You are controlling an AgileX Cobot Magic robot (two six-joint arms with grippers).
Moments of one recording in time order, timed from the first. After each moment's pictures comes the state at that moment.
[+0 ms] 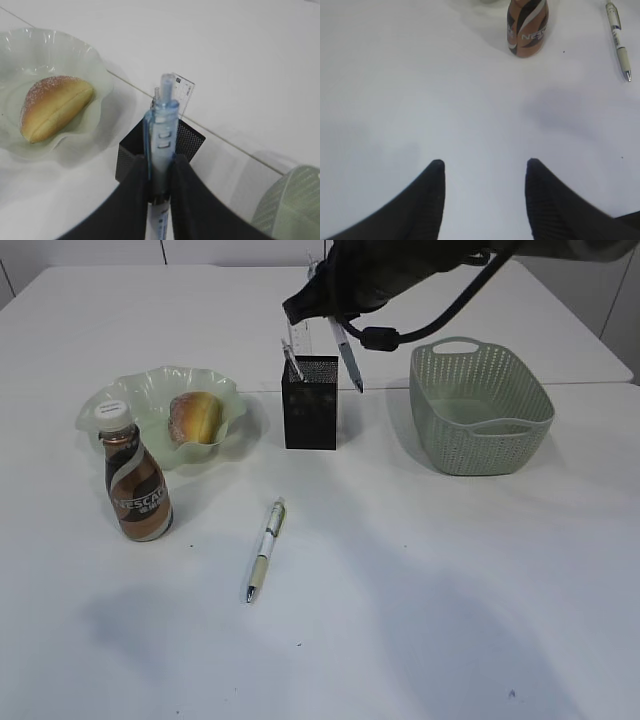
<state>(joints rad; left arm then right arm) -0.31 0.77 -0.84 0.20 1.05 -0.16 0.47 1.98 -1.75 -0.25 0.50 0.05</state>
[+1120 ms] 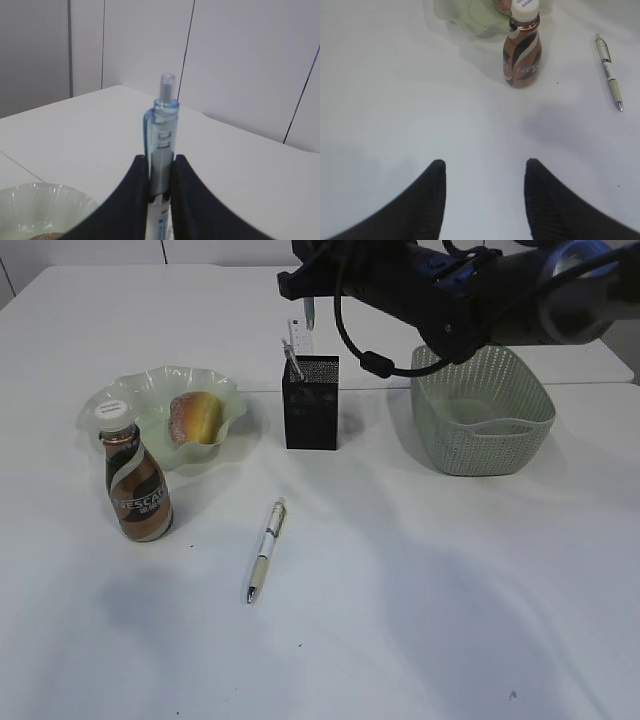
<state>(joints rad) -0.31 0.77 -0.84 0.20 0.95 -0.16 0.38 2.09 -1.60 -0.26 -0.39 0.07</state>
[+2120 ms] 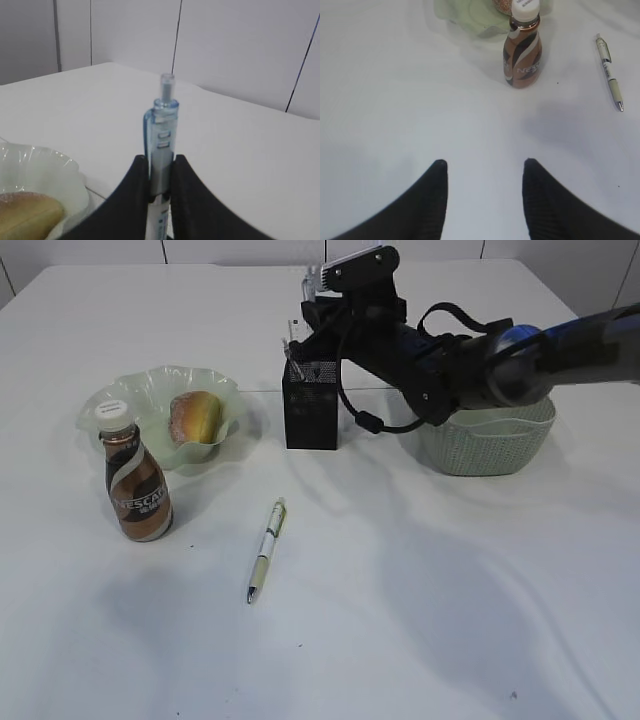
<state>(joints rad) -0.31 0.77 -0.84 0.20 0.95 -0.16 0.34 2.30 -1.66 -0.22 -0.52 0.05</state>
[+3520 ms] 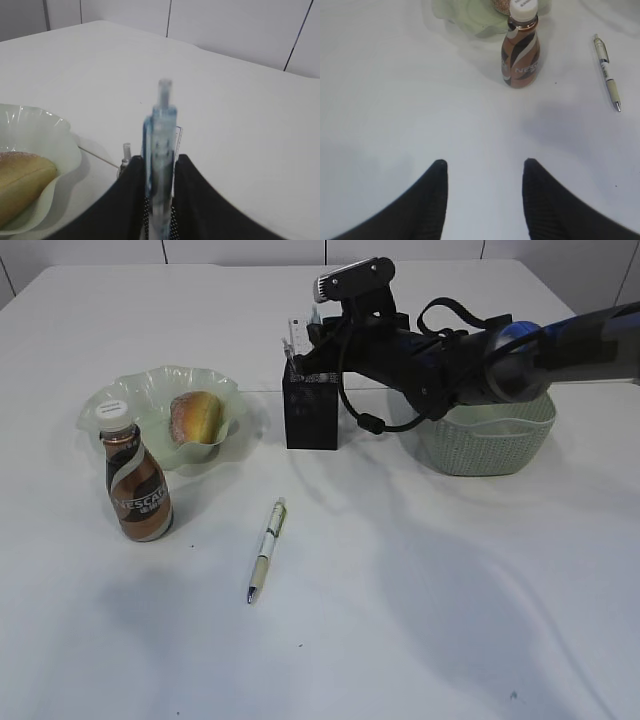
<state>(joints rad) -0.31 0.77 -0.84 0.19 0.95 -0.16 0.34 2.31 -1.68 -0.22 -0.36 0.05</state>
